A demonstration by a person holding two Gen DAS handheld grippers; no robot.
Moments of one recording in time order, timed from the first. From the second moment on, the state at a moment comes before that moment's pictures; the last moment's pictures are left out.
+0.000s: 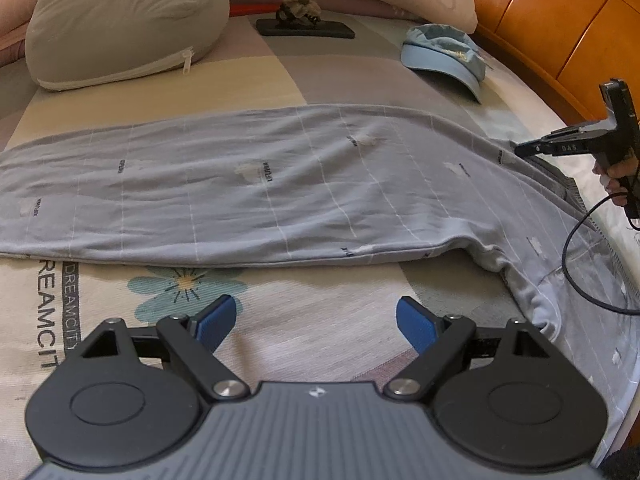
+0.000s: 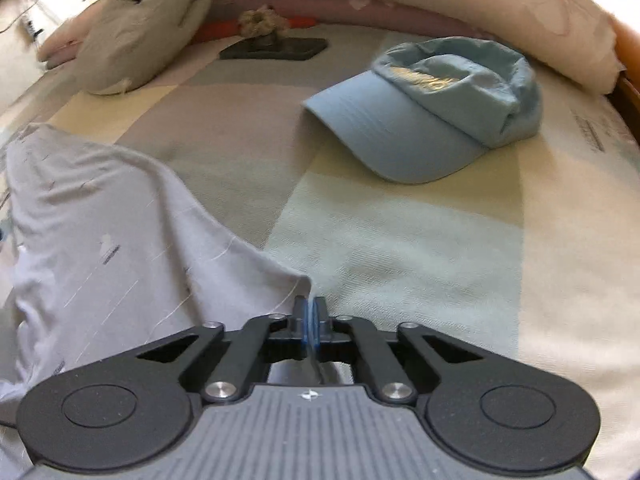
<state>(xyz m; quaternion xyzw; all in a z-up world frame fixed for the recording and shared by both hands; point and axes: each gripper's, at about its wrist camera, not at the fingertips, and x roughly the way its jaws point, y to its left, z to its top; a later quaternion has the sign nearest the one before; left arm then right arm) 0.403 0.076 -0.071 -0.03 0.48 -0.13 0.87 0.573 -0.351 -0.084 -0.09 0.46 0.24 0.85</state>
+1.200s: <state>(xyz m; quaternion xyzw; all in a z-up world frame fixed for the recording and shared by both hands) 0.409 0.183 -0.077 -0.11 0.43 -0.04 0.89 0.672 -0.043 -0.066 -0.04 0.47 0.54 0.70</state>
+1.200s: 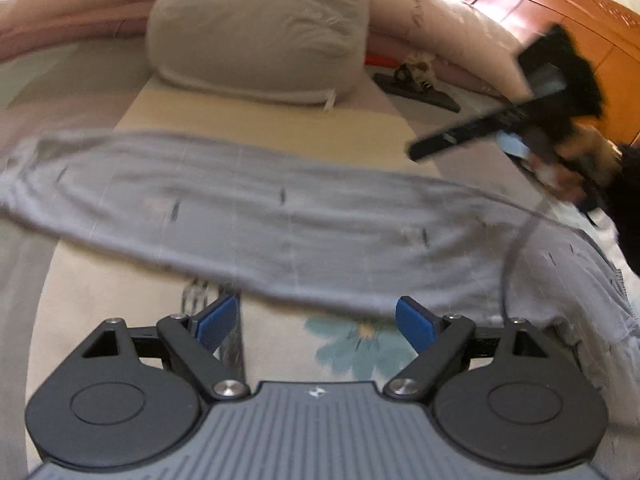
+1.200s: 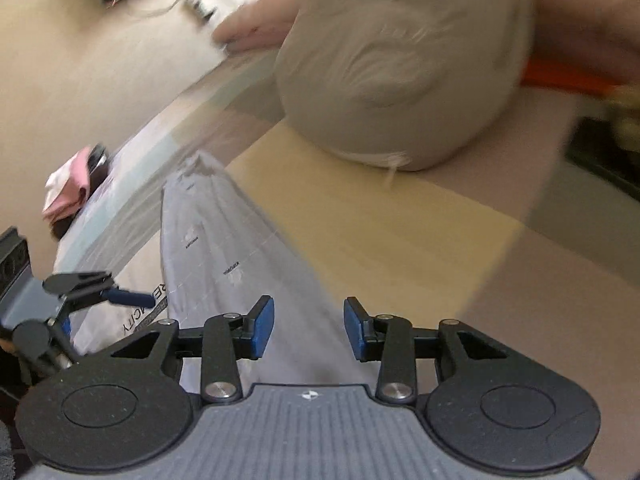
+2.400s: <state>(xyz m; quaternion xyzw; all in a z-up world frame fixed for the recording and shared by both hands) 0.392 0.185 -0.086 -0.13 0.42 -0.06 0.90 0.705 0.022 -0.099 -0.06 0.50 0.57 0.65</state>
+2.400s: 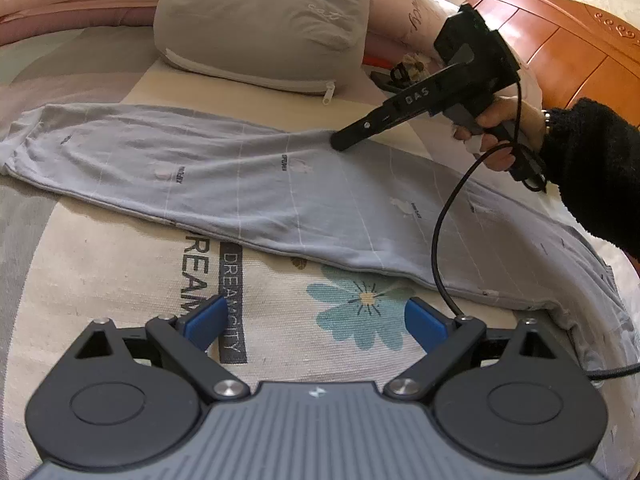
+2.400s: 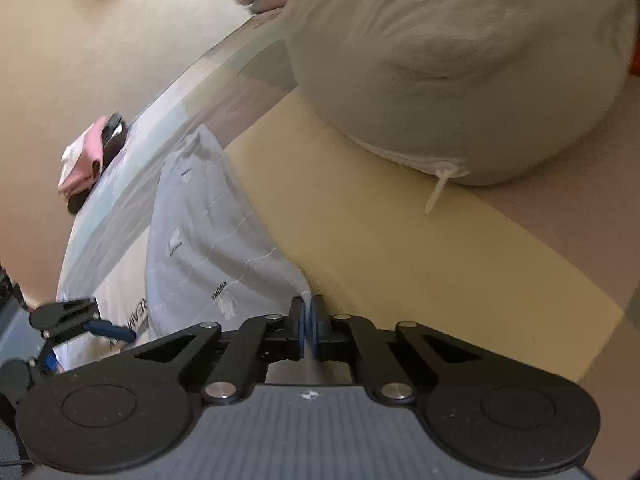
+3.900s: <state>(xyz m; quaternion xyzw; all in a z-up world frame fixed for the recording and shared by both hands) 0.447 0.288 -0.087 -0.05 0.33 0.06 0.94 0.646 0.067 -0.057 -0.11 0.41 0.53 0.73</state>
